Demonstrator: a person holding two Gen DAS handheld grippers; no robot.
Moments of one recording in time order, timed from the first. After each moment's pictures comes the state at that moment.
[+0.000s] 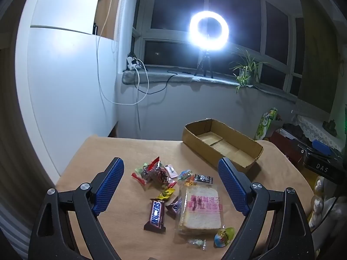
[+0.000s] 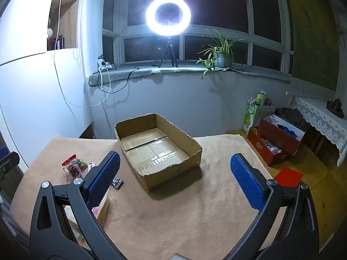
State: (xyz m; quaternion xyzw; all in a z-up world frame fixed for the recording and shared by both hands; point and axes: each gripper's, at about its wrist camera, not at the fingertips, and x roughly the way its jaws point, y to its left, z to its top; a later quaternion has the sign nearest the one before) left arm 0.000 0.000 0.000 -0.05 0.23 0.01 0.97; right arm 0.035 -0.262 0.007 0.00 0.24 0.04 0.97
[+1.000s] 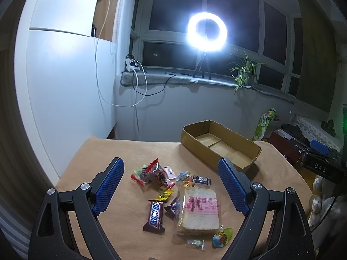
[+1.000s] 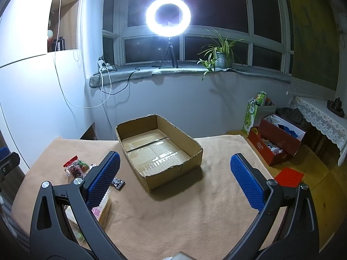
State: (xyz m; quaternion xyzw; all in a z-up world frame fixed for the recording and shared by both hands) left arm 0.001 0.000 0.003 -0.06 0.22 0.01 0.97; right arm 0.036 -0.261 0.006 0.00 0.24 0.04 0.97
